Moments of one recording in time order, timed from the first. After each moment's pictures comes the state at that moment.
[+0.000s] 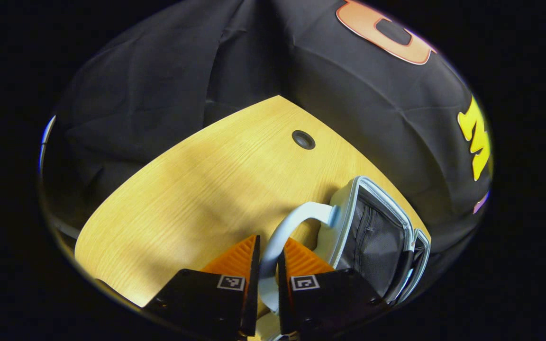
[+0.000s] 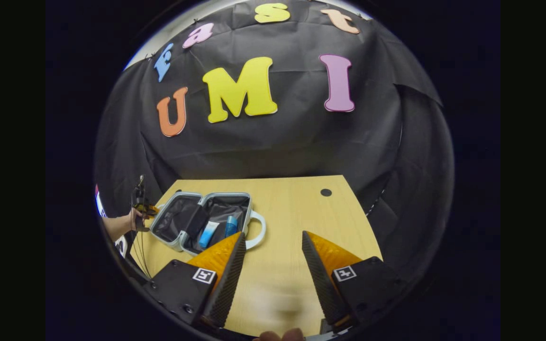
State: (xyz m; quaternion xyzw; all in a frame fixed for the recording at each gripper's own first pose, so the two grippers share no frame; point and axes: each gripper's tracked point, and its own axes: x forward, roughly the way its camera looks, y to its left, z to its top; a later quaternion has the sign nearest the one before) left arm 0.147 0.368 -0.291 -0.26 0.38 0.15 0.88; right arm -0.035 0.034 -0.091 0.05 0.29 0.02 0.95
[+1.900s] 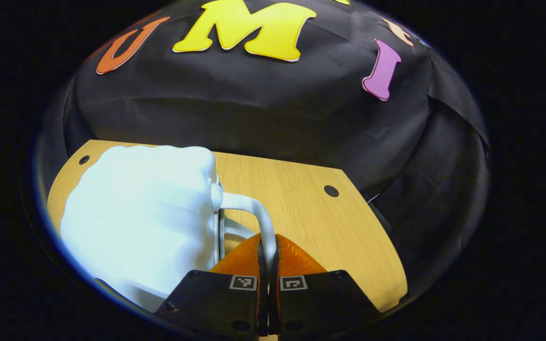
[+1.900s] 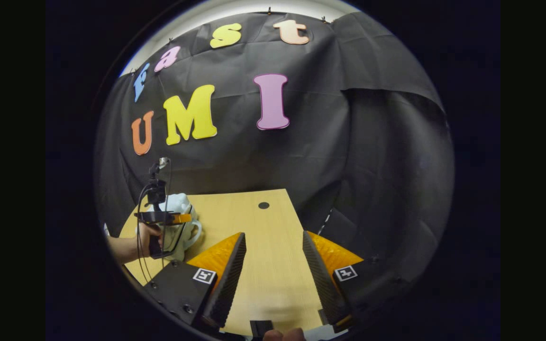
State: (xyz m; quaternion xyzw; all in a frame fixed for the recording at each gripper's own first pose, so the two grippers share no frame) left arm 0.144 -0.190 -0.226 -0.06 0.30 -0.11 0.95; right arm -0.089 -0.158 -0.072 0.04 0.23 -0.09 0.97
